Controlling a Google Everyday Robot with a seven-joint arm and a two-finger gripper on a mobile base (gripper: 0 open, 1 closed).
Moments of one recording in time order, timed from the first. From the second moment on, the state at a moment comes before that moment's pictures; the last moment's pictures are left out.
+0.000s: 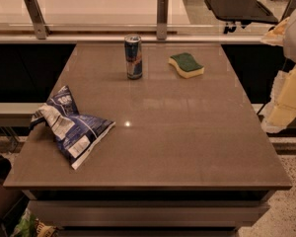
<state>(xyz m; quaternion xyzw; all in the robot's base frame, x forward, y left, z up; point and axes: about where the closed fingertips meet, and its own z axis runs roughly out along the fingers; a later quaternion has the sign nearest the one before) 0.437 -0.210 0.998 -0.60 0.77 -0.06 0.19</state>
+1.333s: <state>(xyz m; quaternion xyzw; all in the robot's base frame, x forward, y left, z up) 0.456 -0.188 0.987 -0.51 0.82 -0.04 0.27</state>
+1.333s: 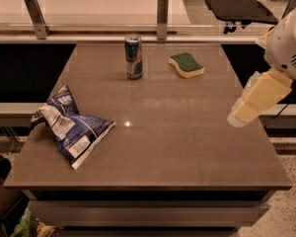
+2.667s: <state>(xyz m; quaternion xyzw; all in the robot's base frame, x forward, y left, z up) 0.517 -0.178 0.913 -0.32 0.85 0.07 0.42</state>
